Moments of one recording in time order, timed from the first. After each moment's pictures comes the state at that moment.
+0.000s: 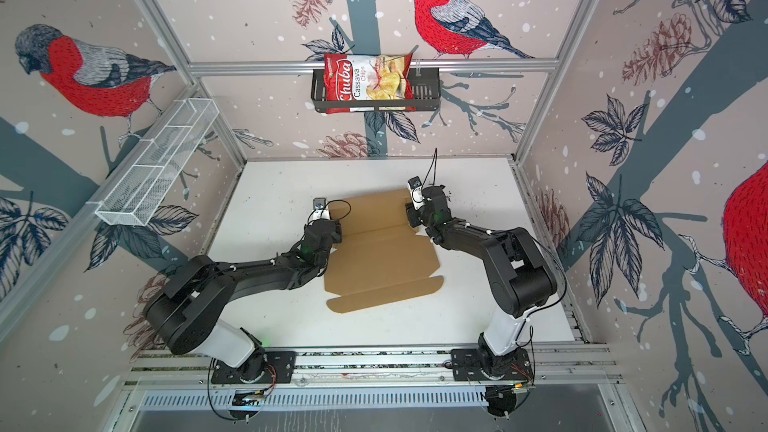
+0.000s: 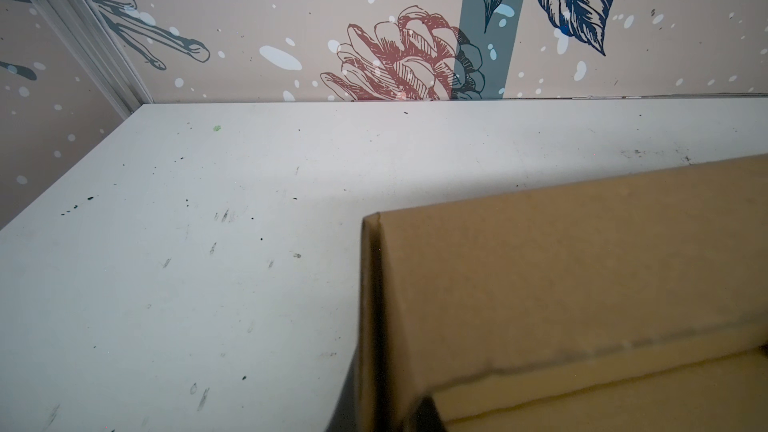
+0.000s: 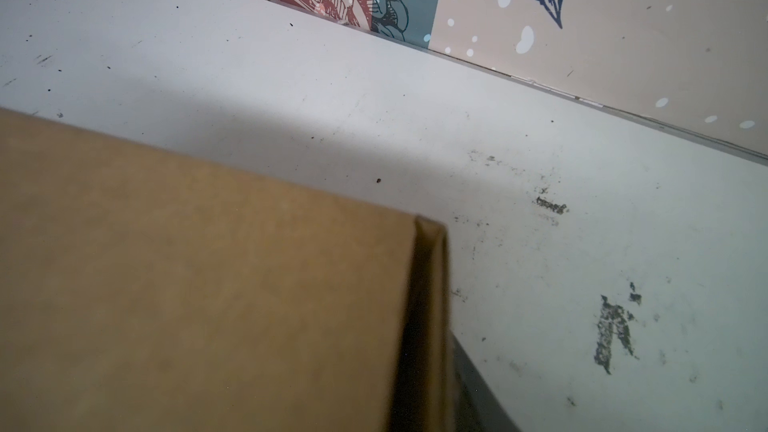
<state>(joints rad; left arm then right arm) -0.65 1.55 0.63 0.49 -0.61 -0.26 0.46 1.73 0.91 0.27 -0.03 -0.11</state>
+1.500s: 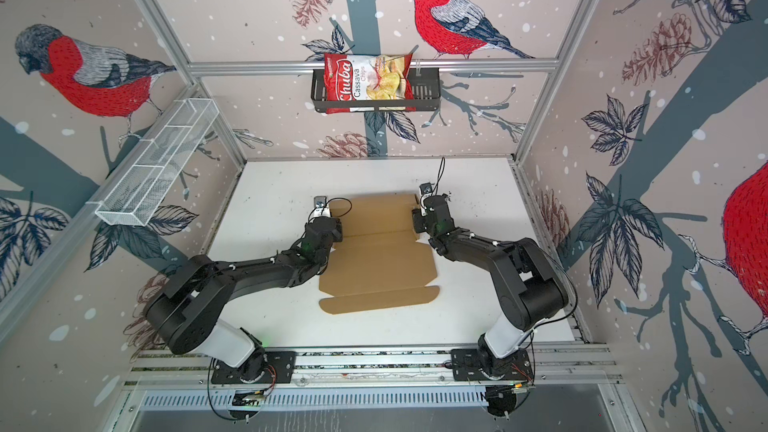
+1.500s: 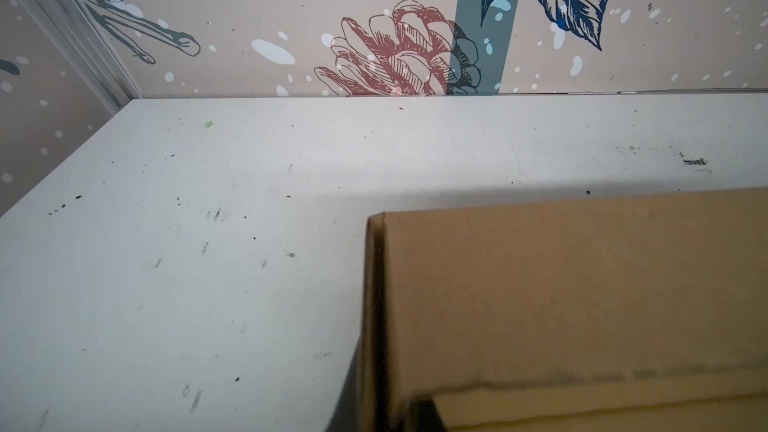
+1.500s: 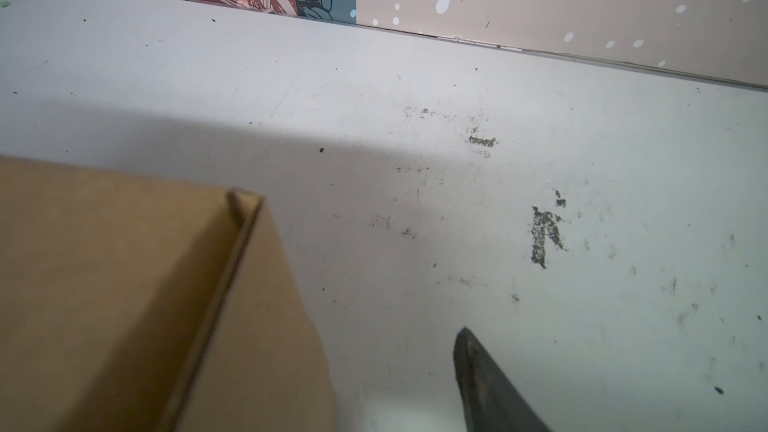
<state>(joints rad) -0.64 1.56 0.66 0.45 -0.59 -0.27 0.49 1.63 0.77 0.31 0.15 0.05</state>
